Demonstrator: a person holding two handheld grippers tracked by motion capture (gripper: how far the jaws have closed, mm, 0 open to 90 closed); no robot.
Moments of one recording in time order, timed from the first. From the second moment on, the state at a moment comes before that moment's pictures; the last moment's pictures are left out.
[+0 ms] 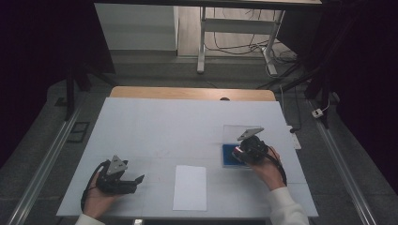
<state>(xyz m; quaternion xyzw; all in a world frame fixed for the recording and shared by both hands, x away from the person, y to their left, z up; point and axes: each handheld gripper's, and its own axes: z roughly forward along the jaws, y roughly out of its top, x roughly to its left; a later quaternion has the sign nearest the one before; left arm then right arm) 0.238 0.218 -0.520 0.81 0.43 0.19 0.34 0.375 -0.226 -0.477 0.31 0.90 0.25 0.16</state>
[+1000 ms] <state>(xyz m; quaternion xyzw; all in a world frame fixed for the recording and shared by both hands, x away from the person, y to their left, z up) 0.239 0.219 -0.521 0.81 0.43 0.19 0.34 0.363 -0.239 -0.433 0.30 0.88 0.34 0.17</state>
